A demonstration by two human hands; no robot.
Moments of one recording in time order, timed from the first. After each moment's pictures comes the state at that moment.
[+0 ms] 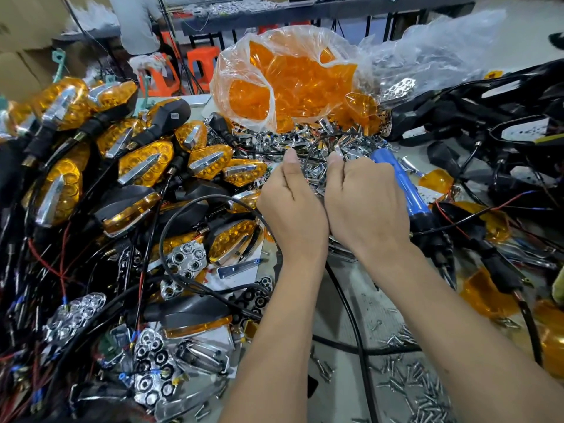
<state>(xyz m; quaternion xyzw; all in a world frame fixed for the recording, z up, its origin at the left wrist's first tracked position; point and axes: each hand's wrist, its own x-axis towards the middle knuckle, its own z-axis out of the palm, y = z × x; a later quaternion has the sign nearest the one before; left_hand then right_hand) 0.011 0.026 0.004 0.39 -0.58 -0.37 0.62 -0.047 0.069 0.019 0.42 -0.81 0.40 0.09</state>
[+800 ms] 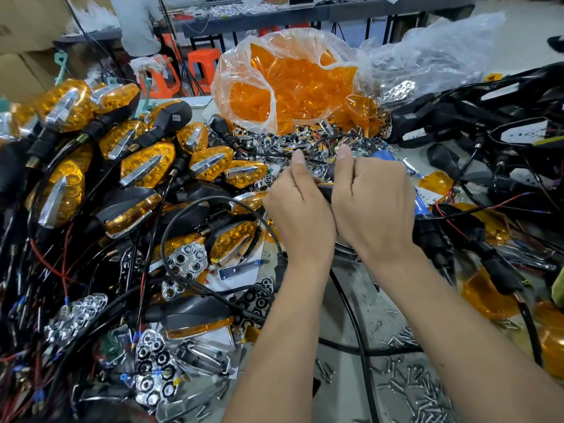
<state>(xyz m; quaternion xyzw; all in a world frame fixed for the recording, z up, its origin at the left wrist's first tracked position) 0.009 0.030 0.007 0.40 -0.60 -0.36 0.59 -0.053 0.069 0.017 0.43 -0.77 0.44 0.17</state>
